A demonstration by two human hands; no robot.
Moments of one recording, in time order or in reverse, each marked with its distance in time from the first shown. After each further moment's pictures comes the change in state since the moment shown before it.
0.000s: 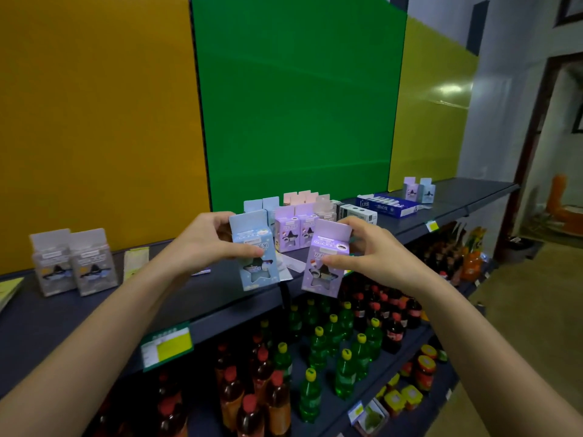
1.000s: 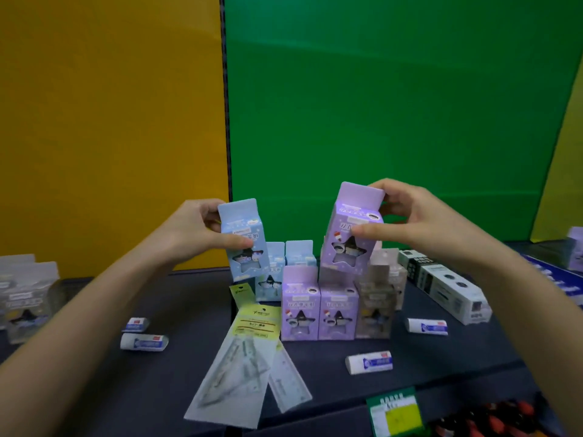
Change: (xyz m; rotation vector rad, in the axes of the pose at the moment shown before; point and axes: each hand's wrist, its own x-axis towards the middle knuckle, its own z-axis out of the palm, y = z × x) left_hand 0.180 -0.026 -0.002 0.259 0.402 -0.111; right_hand 0.249 0.094 -0.073 0.155 -0.235 -0.355
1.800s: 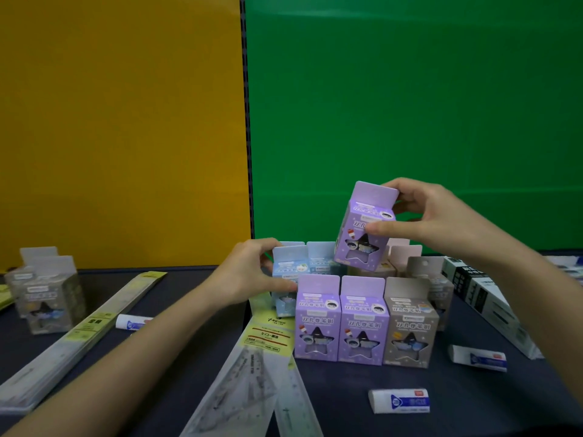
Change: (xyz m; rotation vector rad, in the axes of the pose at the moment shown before) left_hand 0.021 -0.043 0.065 0.258 -0.073 0.003; right_hand 0.057 0.056 0.006 -0.003 -0.056 -0.052
